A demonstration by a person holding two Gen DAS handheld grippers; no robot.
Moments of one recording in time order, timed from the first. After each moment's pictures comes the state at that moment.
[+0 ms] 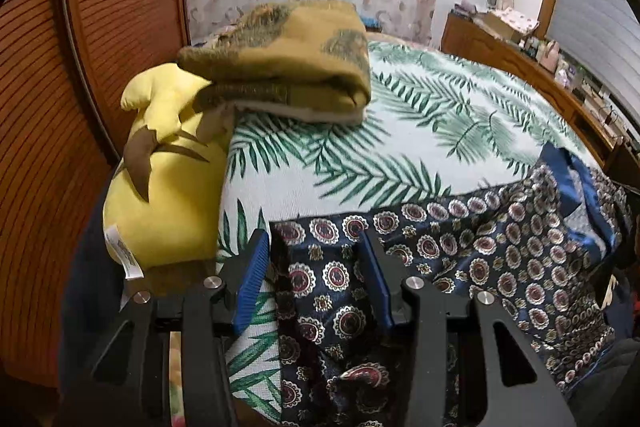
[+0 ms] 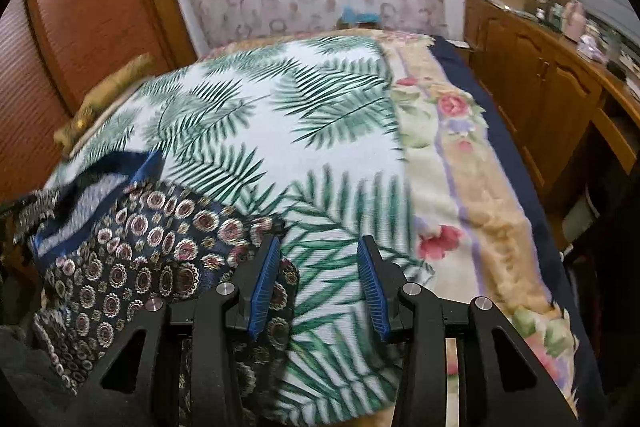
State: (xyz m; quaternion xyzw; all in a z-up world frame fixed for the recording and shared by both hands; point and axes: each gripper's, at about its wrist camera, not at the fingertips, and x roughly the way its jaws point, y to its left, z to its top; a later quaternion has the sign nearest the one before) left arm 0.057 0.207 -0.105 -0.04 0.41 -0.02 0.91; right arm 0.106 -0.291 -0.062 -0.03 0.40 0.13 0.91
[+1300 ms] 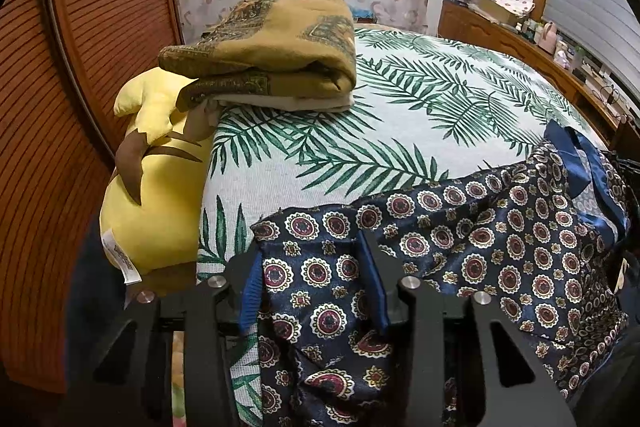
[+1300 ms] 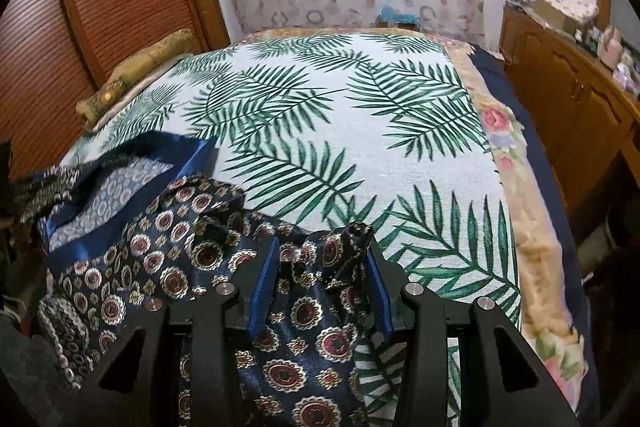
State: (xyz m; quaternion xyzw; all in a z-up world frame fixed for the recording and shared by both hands) left arm 0.062 0.192 -0.113 -0.01 0.41 -0.03 0.91; right arm 0.123 -0.243 -0.068 -0.06 0.40 0.18 0.90
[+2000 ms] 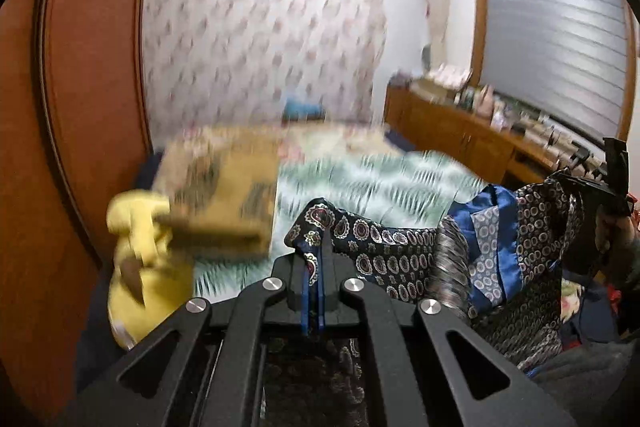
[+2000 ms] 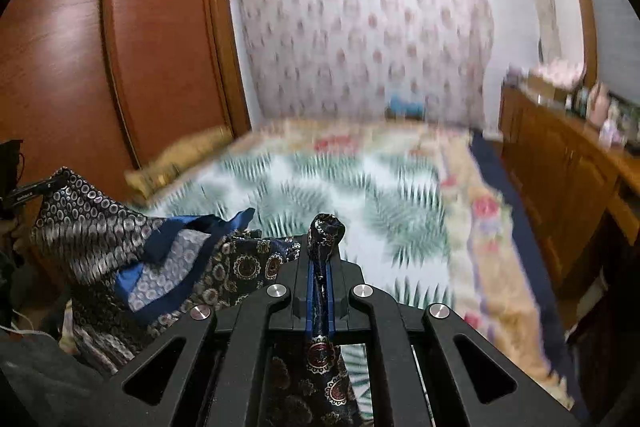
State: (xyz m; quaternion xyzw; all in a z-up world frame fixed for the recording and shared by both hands) left arm -0.015 0.154 0.049 -0.01 0.23 -0.11 0.97; right arm 0.035 -0.260 0.050 -0.04 0.23 0.21 0.95
